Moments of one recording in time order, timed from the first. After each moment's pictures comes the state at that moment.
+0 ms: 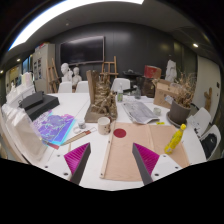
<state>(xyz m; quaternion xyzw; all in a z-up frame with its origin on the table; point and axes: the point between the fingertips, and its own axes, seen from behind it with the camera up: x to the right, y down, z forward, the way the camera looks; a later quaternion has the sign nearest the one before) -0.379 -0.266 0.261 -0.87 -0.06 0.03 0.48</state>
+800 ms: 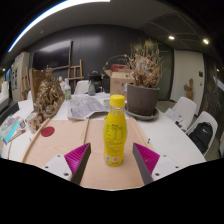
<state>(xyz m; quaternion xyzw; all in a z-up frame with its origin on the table) -0.029 -0.132 0.096 -0.85 0.04 -0.05 0.53</state>
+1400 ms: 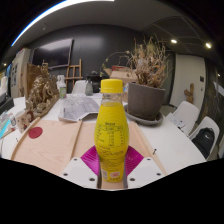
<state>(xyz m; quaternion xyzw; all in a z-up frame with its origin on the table) -0.009 -0.056 0.062 -0.84 0.03 -0.07 0.54</state>
